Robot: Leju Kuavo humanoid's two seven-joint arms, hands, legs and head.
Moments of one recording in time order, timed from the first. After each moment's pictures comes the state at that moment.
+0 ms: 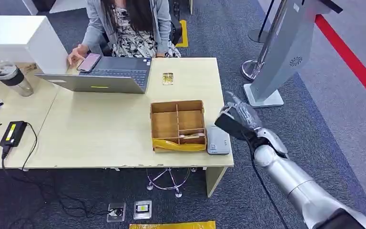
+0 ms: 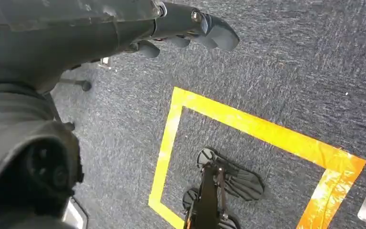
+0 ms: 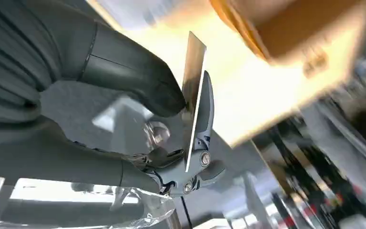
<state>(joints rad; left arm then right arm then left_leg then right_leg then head) -0.16 0.31 -1.08 -0.16 1.31 0.15 0.11 -0.76 -0.23 0.73 -0.76 0.32 -0.24 -0.23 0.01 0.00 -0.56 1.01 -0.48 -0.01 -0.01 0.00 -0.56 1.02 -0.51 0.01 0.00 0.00</state>
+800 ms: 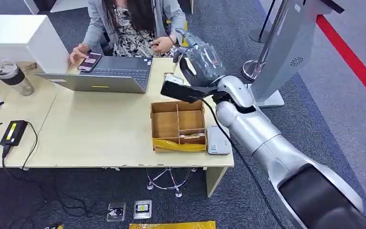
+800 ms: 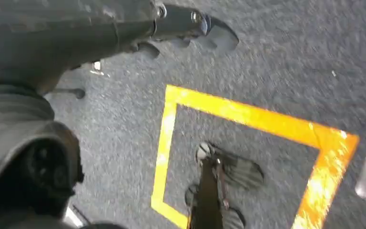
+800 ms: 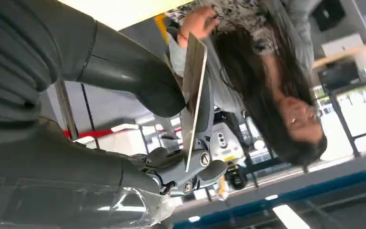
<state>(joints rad) -0.20 0.29 -1.09 -0.16 1.25 0.10 0.11 -1.07 0.11 0.77 -0.58 0.69 -0.32 -0.30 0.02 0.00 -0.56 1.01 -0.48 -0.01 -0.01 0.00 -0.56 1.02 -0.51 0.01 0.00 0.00</state>
